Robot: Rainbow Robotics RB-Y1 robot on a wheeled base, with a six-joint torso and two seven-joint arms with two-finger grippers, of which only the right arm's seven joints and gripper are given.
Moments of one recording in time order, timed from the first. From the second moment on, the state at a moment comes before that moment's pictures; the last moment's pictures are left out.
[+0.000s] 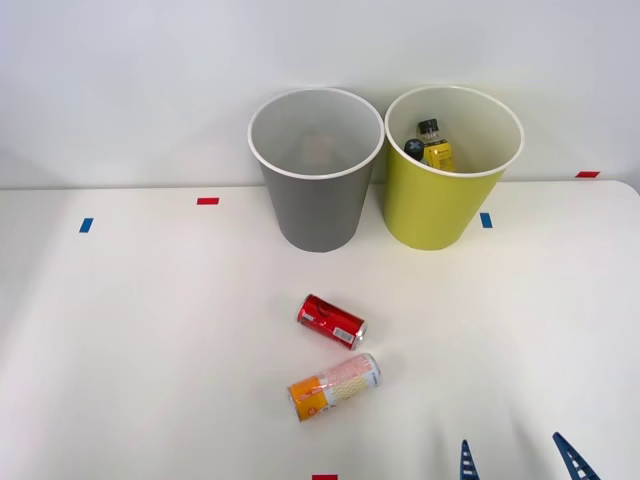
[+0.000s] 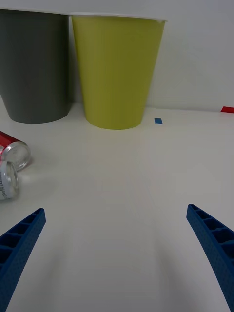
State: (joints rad) arm 1.06 -0.15 0.26 -1.97 0.14 -0.60 1.51
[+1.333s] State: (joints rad) arm 1.06 -0.15 0.27 -1.97 0.13 -0.60 1.51
